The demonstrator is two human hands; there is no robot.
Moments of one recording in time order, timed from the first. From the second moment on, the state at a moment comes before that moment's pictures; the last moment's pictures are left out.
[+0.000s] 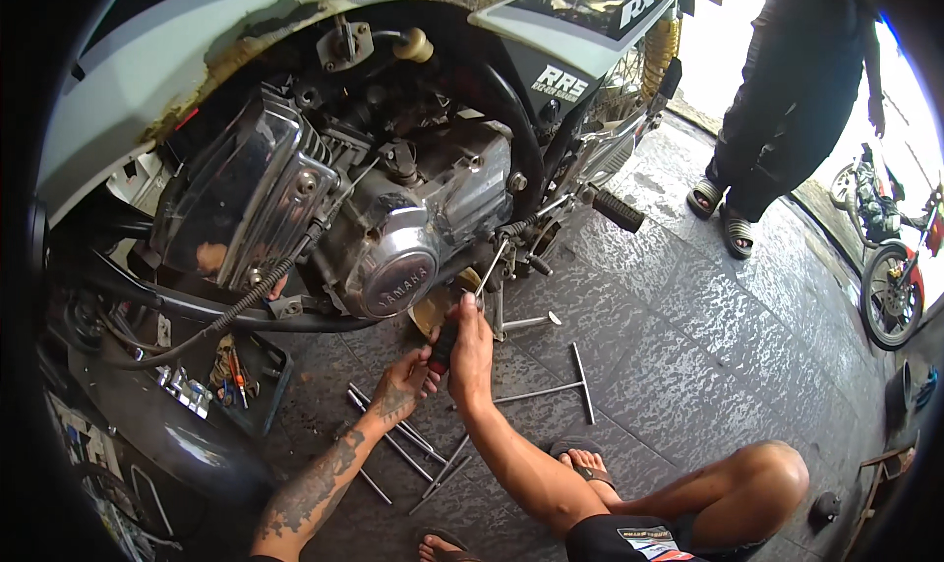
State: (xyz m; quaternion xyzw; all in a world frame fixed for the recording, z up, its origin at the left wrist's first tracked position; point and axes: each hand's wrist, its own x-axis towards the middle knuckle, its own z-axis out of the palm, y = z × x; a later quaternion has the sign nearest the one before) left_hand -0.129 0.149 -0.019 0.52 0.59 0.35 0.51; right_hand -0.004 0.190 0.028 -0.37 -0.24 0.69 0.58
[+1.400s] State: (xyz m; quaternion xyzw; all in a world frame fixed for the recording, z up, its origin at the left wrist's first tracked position) left_hand -0.159 0.121 -0.033 0.44 0.61 0.34 0.56; right_hand 0.069 0.207 0.055 -0.42 -0.30 0.73 0.46
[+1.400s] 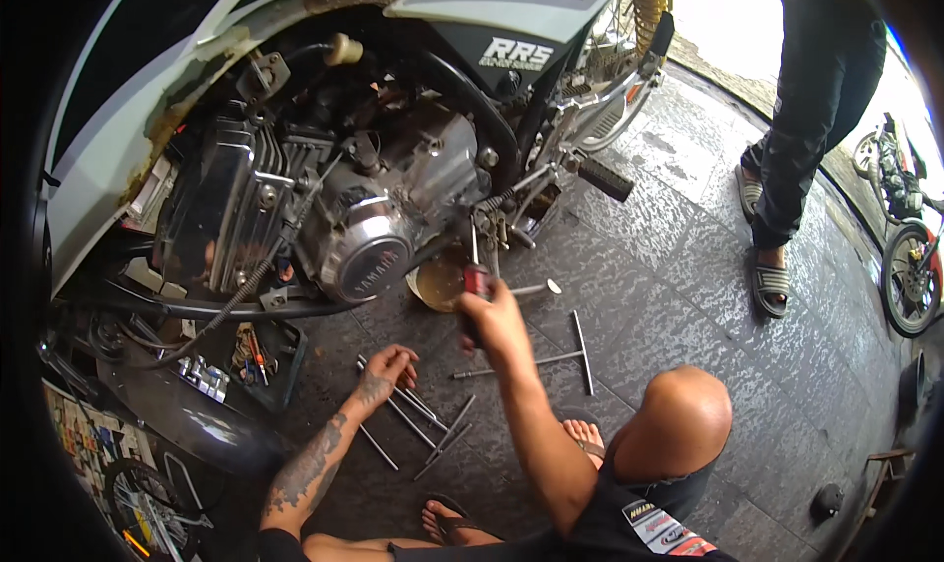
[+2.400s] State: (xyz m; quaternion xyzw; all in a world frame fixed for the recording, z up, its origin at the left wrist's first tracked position) left_hand -0.040 0.279 0.013 0.39 0.39 0.56 0.62; right_hand 0.206 0.297 0.077 -0.55 -0.72 0.43 -0.03
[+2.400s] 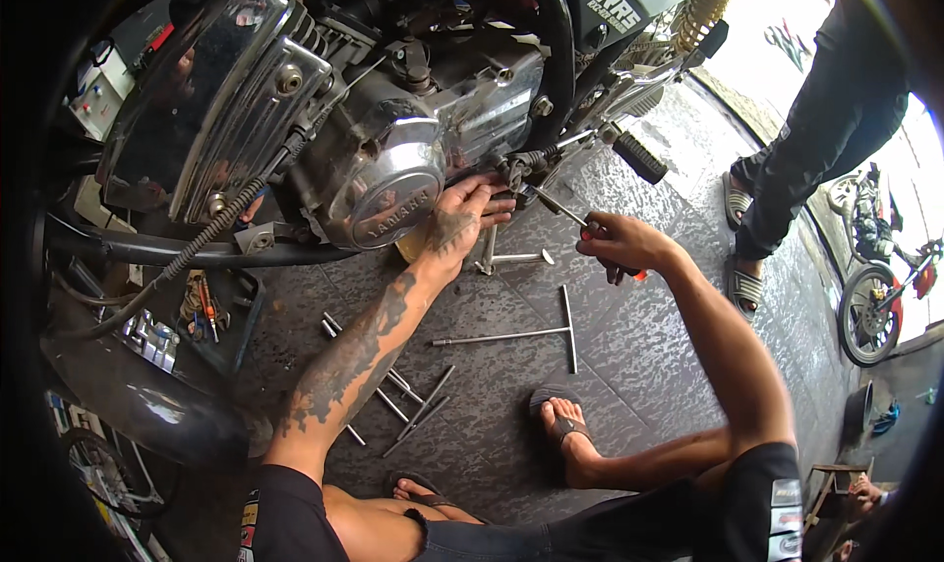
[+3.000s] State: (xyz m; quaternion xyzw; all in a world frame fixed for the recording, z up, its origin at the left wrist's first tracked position) left_hand -0.039 0.276 0.026 0.44 0.51 0.50 0.54; right_hand 0.212 0.360 0.062 -0.40 -0.91 0.06 0.12
